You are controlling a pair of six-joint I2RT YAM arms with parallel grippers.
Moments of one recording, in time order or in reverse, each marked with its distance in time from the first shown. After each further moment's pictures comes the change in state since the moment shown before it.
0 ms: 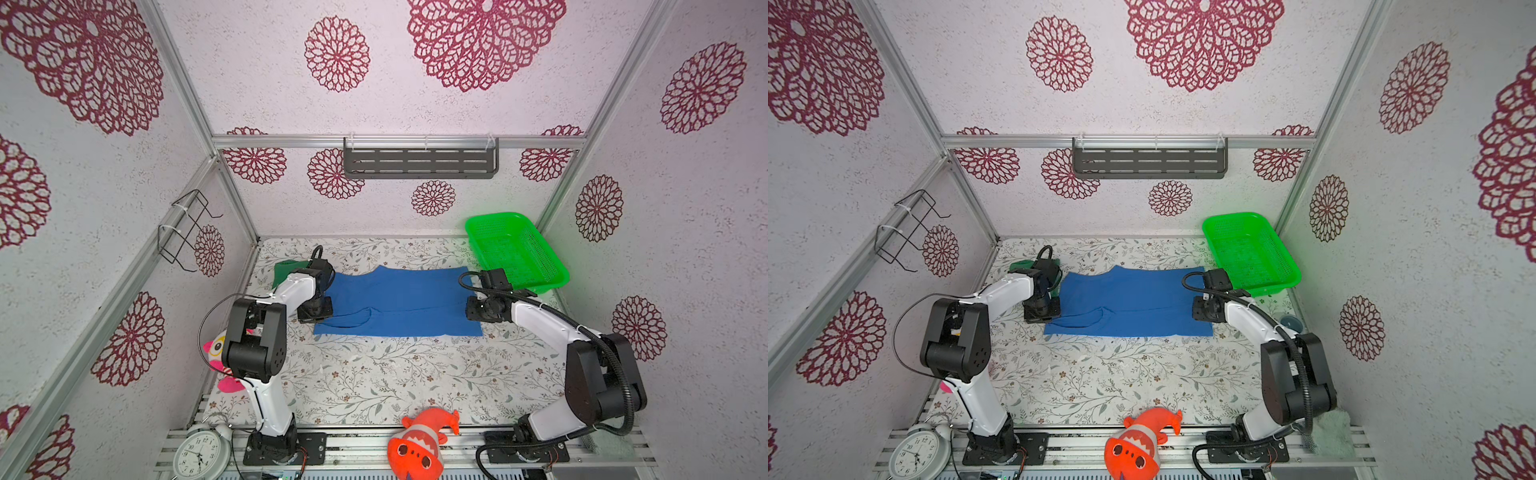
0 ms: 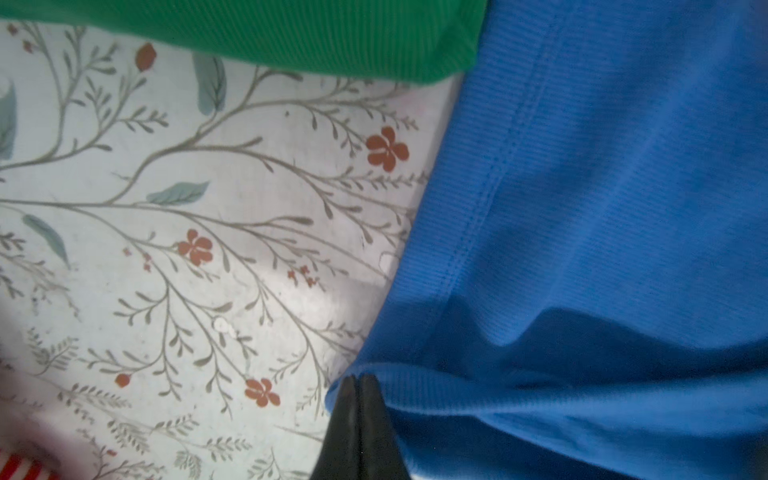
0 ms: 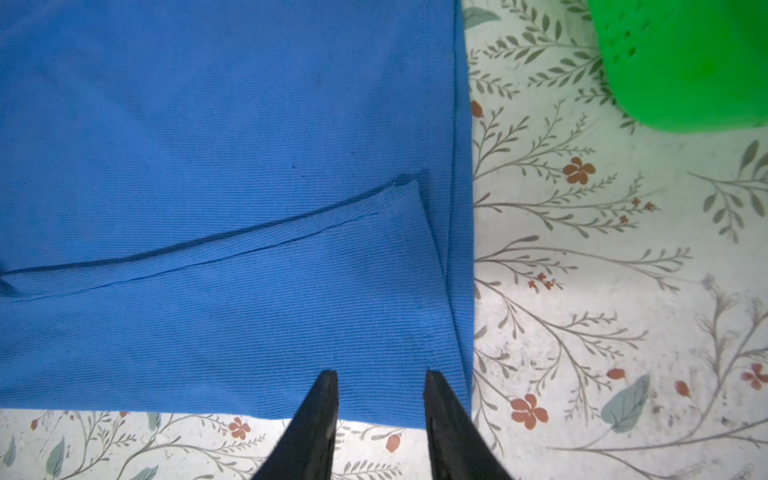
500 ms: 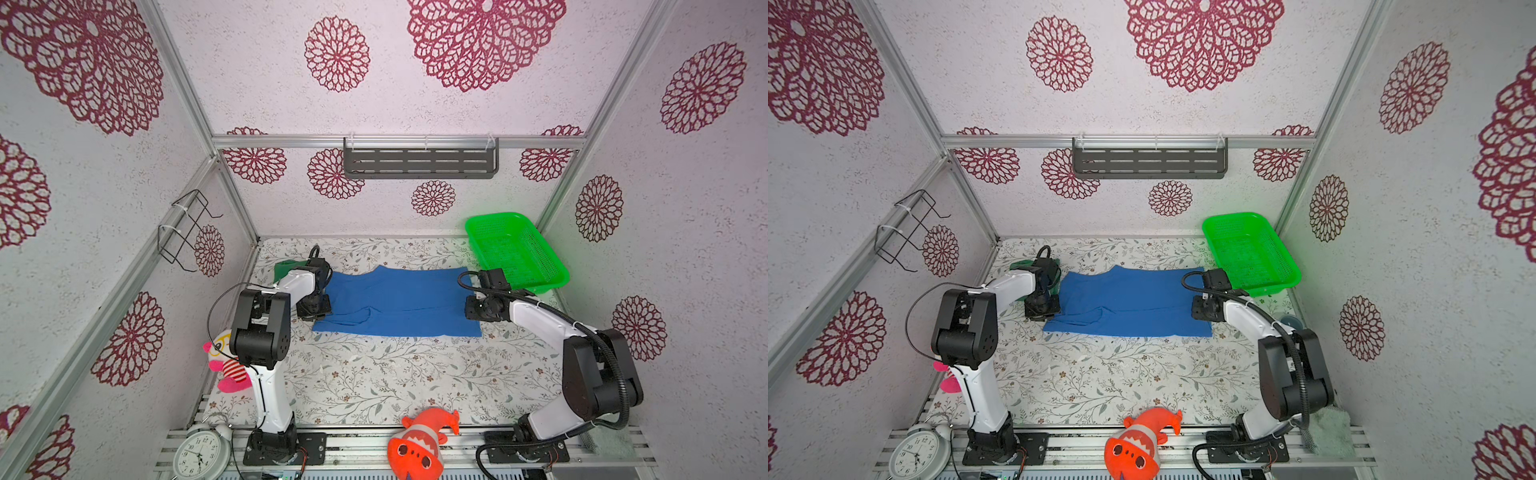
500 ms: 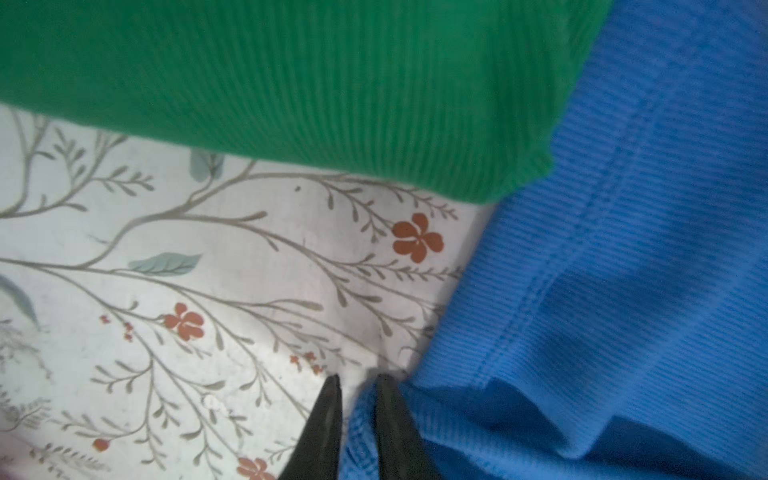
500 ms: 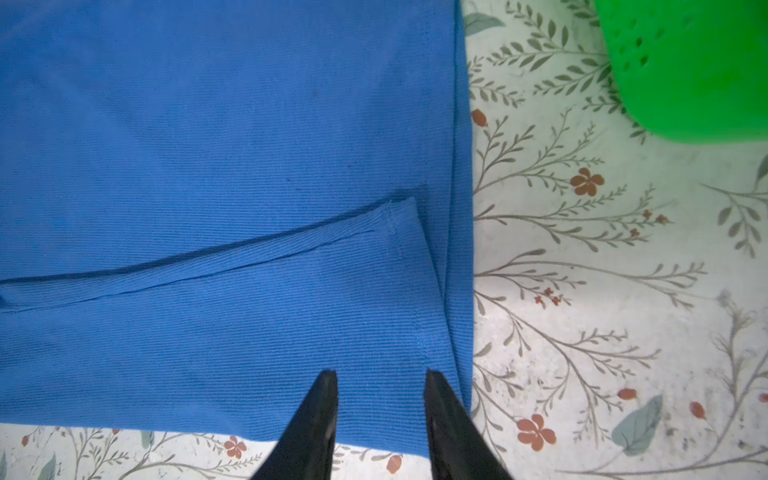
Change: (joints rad) left arm 0.040 0.079 0.040 0.017 -0.026 -0.004; right arm -0.002 0.030 0.000 0.035 0.000 0.000
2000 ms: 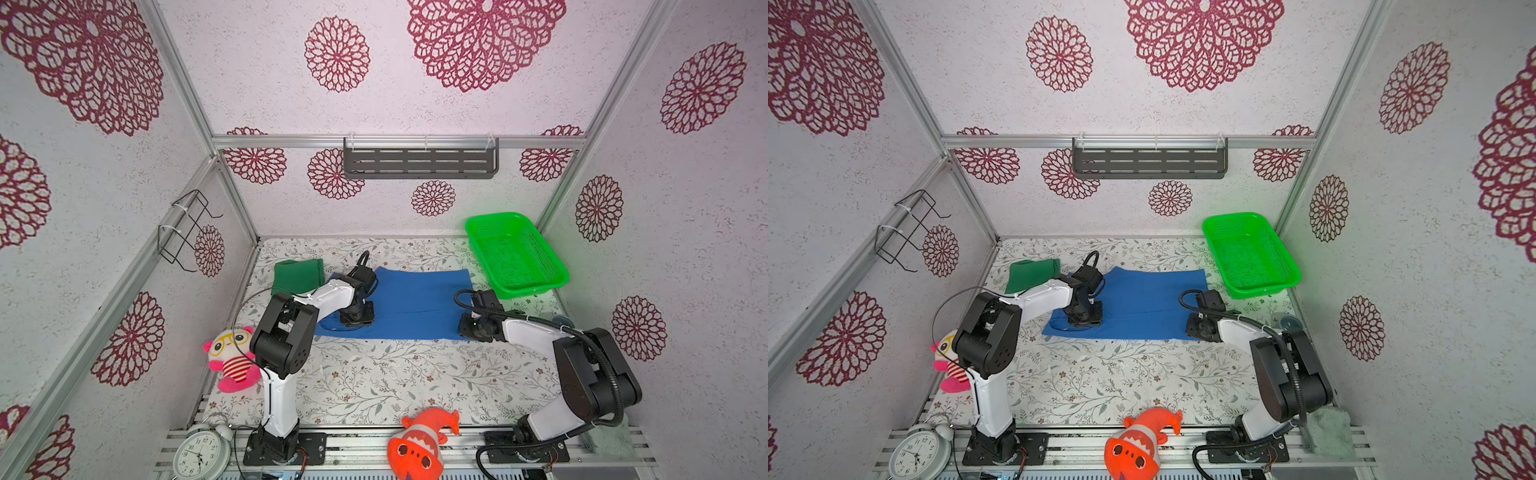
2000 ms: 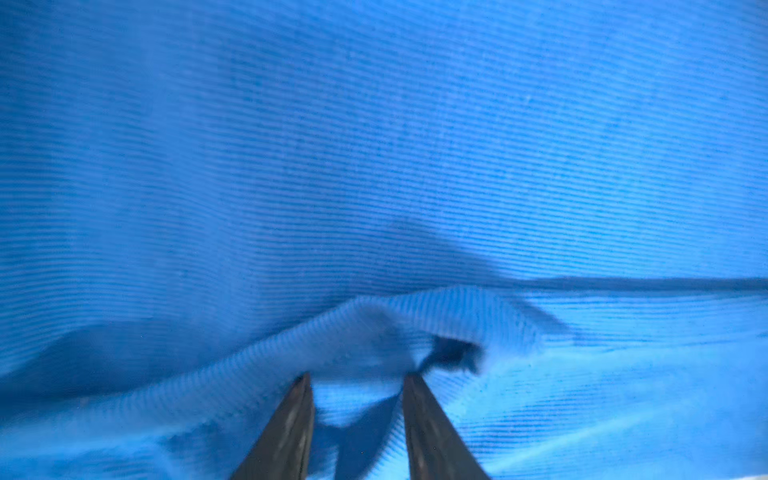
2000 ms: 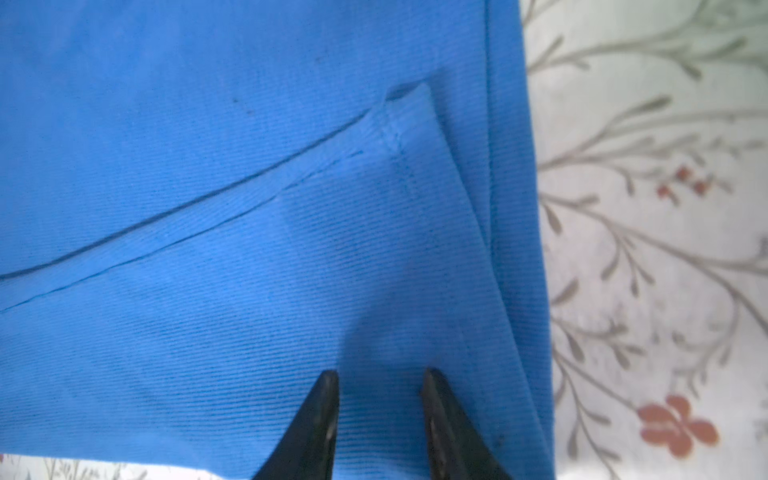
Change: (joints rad) left arm -0.349 -0.035 -0.074 0.124 0.222 -0.151; right arm 0.065 -0.030 -0.259 0.208 -0.025 0.204
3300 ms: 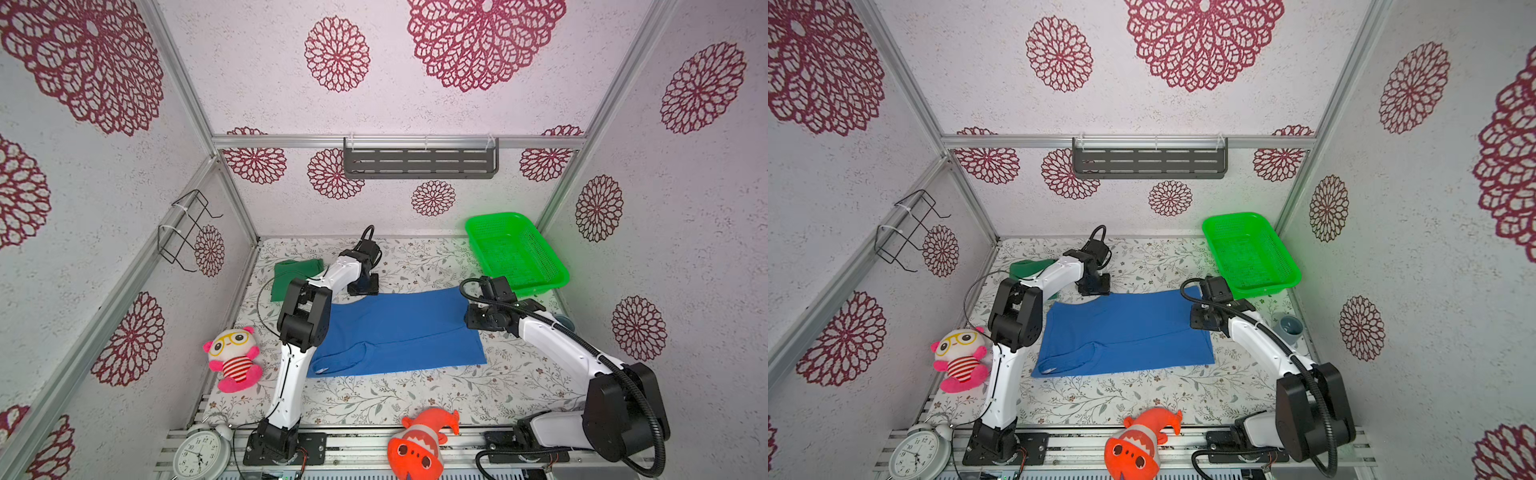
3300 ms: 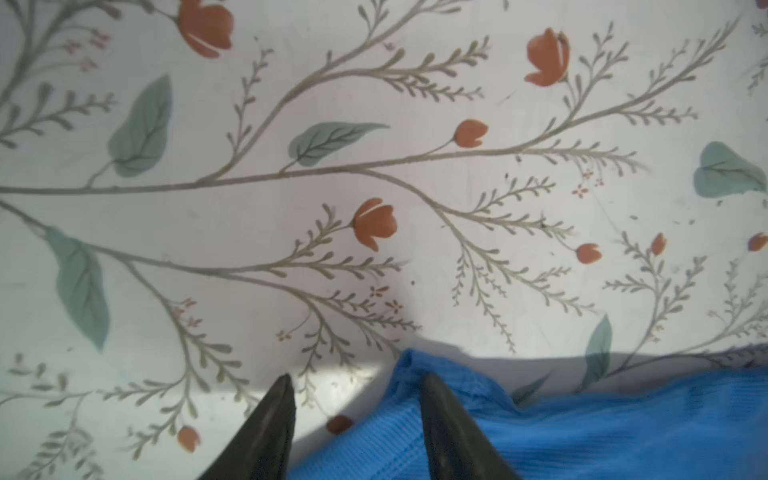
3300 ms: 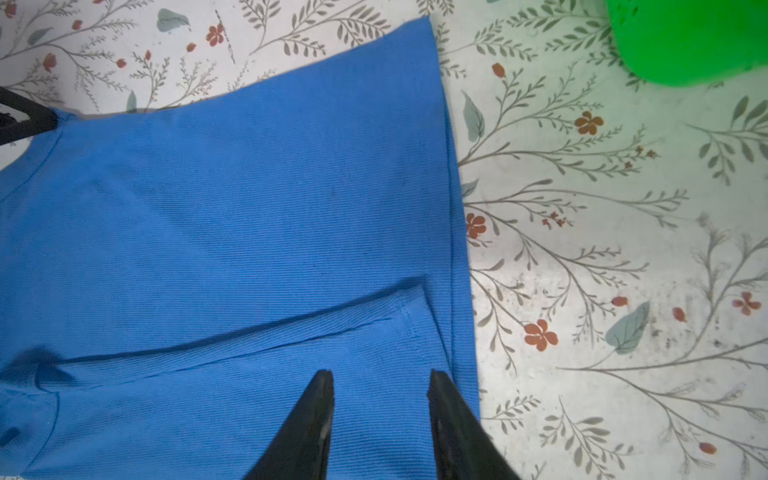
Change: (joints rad) left arm 0.074 0.377 0.599 -0.072 -0.071 0.153; right arm 0.000 -0.180 0.181 -0.308 0.032 -0.167
